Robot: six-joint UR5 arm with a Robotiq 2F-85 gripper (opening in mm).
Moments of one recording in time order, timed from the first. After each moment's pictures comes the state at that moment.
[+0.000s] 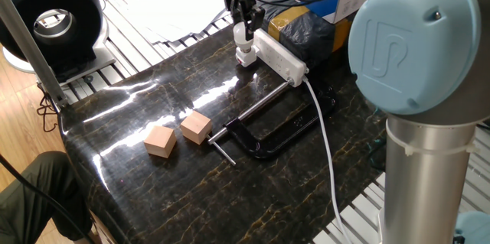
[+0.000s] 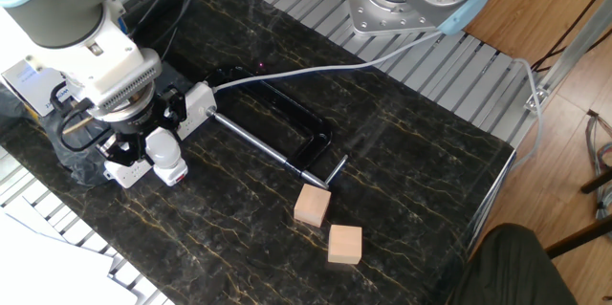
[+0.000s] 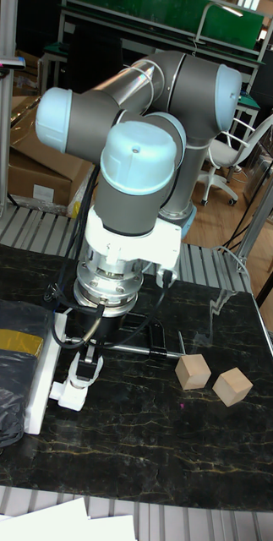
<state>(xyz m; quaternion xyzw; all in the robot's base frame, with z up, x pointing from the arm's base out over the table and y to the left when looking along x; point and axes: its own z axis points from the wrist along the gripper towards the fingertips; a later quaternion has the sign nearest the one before) 0.645 -0.049 0.109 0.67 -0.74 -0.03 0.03</state>
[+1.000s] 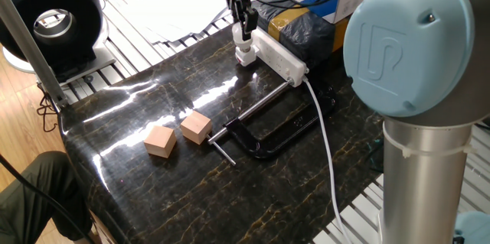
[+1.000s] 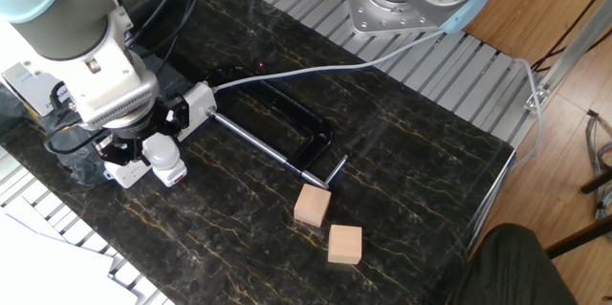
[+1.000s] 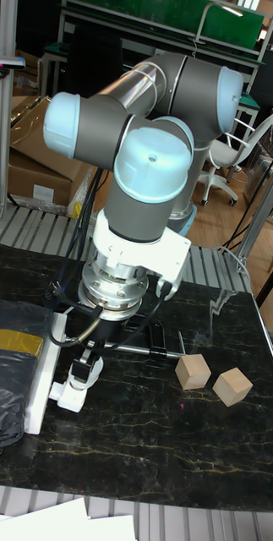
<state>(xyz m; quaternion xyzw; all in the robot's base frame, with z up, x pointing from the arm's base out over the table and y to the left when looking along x) 0.645 -0.054 0.108 0.58 -0.81 -0.01 0.06</state>
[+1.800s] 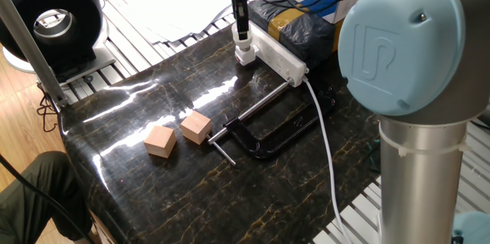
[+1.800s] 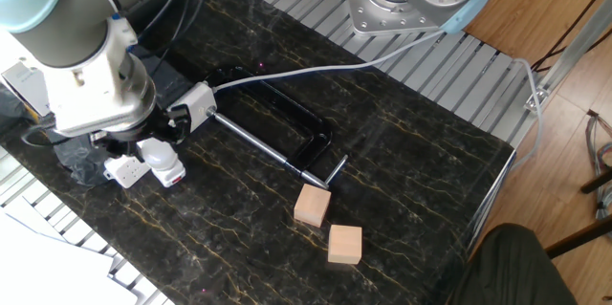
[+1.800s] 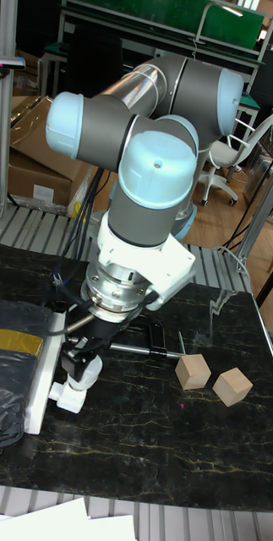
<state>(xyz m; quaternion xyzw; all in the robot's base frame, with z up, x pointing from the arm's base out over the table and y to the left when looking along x) 0.640 -0.043 0.110 0.44 -0.90 -0.02 0.07</state>
